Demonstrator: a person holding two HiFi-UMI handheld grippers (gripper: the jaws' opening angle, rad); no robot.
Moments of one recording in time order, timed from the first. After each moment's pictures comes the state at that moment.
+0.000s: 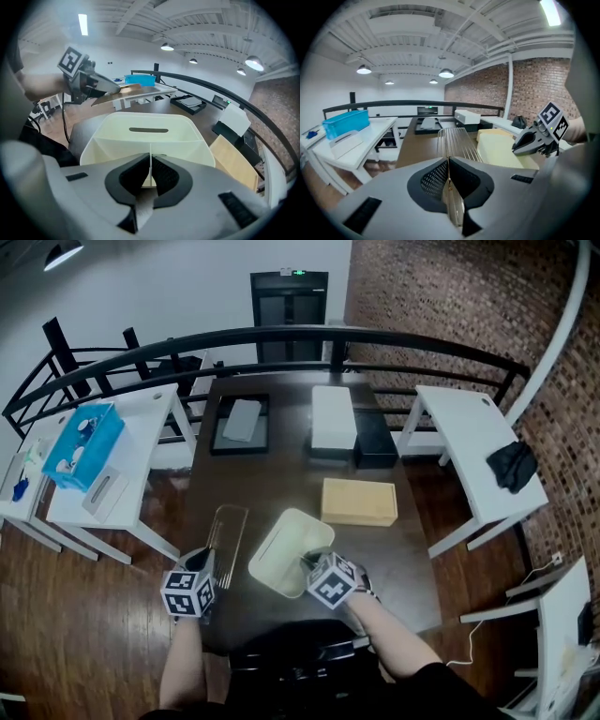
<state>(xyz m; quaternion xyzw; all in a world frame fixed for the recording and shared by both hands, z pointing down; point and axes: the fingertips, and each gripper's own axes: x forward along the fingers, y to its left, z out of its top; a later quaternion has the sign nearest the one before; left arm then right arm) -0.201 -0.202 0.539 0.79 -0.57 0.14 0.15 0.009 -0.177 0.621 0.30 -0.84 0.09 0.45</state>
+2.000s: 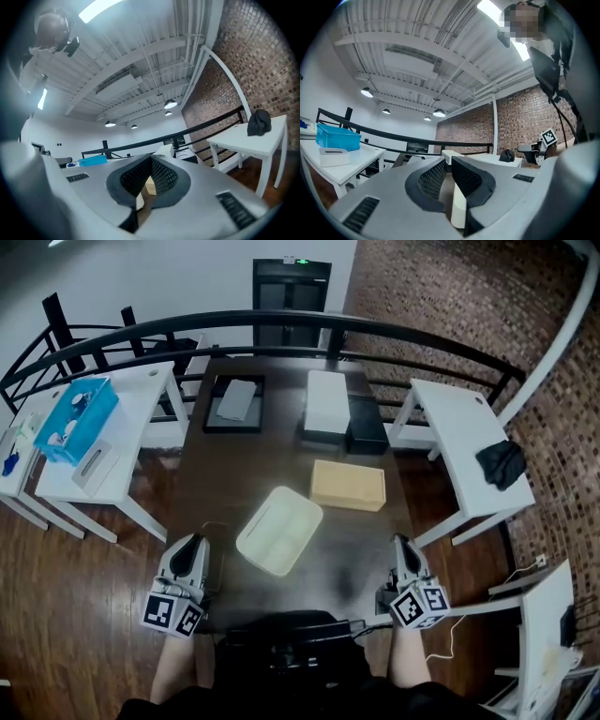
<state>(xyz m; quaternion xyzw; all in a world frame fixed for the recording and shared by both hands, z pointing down) -0.170 -0.120 0.432 0.84 -0.54 -0.08 0.02 0.232 -0.129 0.462 0.59 -0.80 0.13 -0.06</state>
